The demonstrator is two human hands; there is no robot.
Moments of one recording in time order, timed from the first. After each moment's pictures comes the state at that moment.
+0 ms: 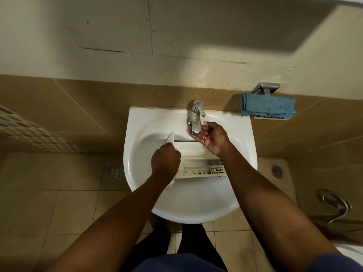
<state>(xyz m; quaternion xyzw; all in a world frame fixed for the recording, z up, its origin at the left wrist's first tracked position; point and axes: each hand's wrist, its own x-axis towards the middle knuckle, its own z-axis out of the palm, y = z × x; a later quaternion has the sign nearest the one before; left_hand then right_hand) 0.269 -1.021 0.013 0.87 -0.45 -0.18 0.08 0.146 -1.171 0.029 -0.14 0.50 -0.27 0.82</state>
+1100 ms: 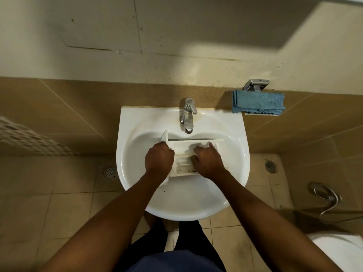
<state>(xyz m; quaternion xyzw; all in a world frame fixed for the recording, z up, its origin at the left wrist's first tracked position) 0.267 -1.023 0.013 0.87 -0.46 -0.17 0.07 0.096 -1.097 -0.007 -0.90 0.41 0.03 0.11</state>
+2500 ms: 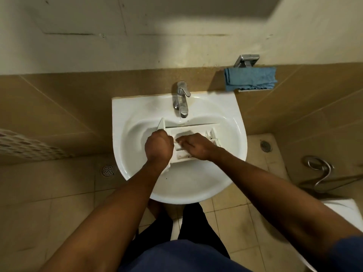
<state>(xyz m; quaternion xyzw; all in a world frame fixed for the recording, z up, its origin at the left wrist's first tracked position) 0.262 -1.020 0.010 0.85 -0.48 -0.17 0.14 0.111 -1.092 0.002 -0.87 0.37 0.04 0.33</state>
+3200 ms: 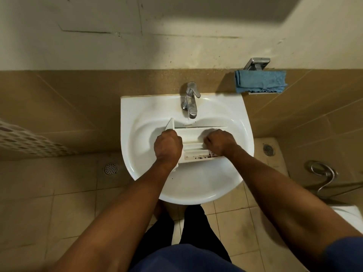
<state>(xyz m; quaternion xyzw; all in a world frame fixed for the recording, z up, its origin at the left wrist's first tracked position) 0.262 -1.023 0.007 0.85 -0.46 -0.19 0.14 0.082 -1.119 0.004 -0.84 0.49 0.19 0.13</state>
